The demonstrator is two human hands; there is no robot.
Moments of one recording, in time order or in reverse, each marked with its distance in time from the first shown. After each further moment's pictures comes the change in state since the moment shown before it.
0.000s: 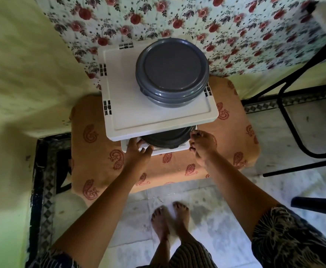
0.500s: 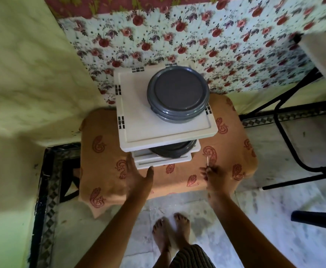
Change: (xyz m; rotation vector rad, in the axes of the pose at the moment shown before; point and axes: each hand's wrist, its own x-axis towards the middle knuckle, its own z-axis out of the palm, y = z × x) left_hand -0.044 -0.004 -0.017 0.274 0.216 0.011; right_hand -0.059 0.031 -0.034 -0.038 0.179 -0.139
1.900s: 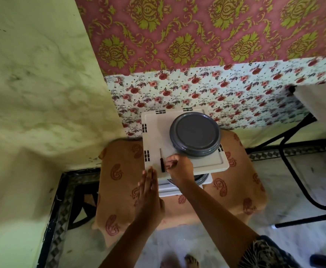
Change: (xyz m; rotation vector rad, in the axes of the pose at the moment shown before) left_hand 0.000 0.023 -0.057 0.478 -0.088 0.425; right_hand -0.065 -0.109 0.134 -0.538 -0.317 -0.450
